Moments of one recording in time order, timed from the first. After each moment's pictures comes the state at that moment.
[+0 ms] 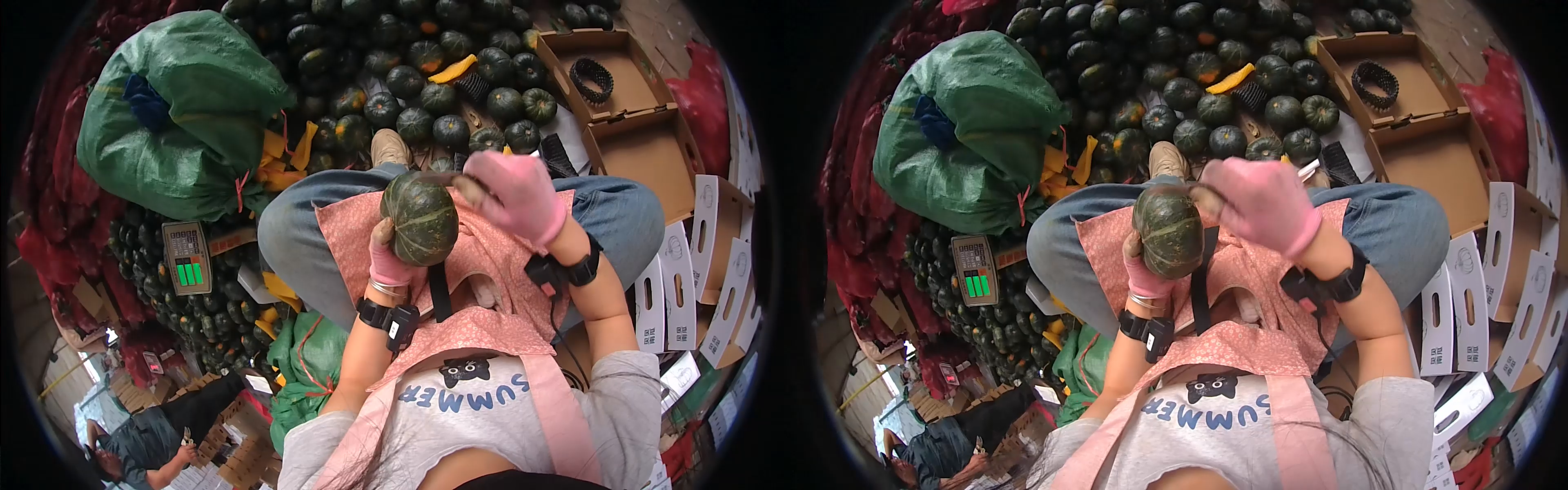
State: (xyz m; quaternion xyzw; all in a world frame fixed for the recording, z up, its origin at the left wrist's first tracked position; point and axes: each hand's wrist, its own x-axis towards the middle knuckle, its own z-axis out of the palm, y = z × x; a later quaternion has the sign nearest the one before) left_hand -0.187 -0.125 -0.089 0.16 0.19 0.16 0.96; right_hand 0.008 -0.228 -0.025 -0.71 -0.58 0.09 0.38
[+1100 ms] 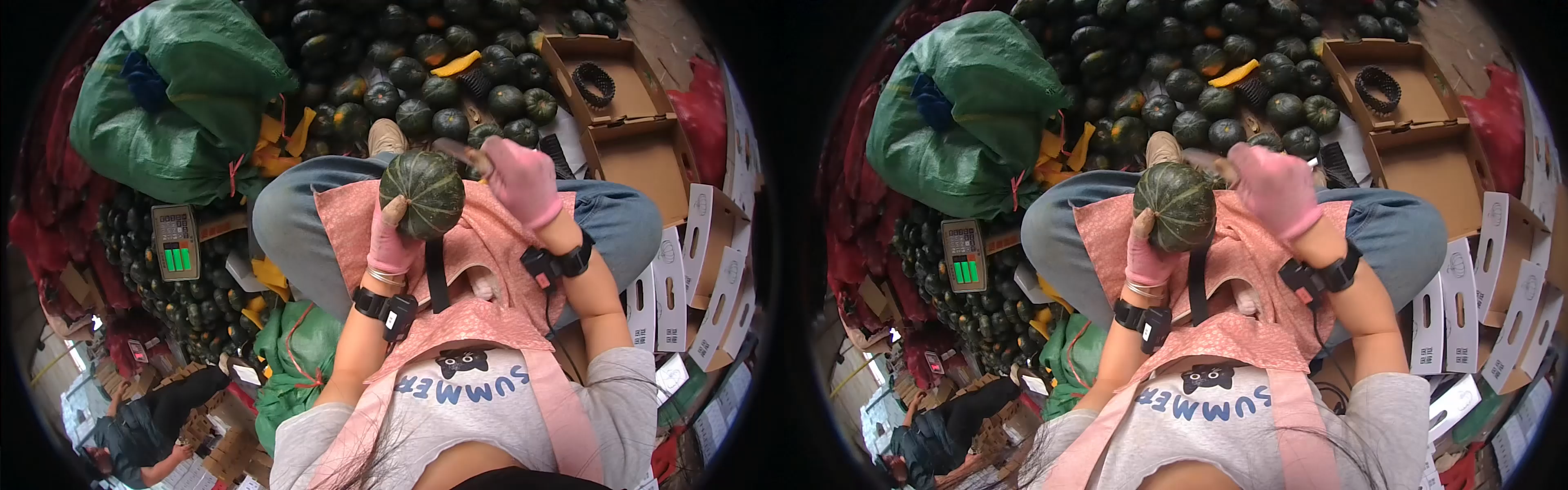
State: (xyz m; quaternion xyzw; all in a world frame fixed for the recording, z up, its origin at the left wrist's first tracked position) left_hand -0.172 -0.126 -0.080 0.21 0.24 0.21 0.92; right_hand 0.004 -0.227 -0.044 -0.76 -0.54 -0.01 0.36
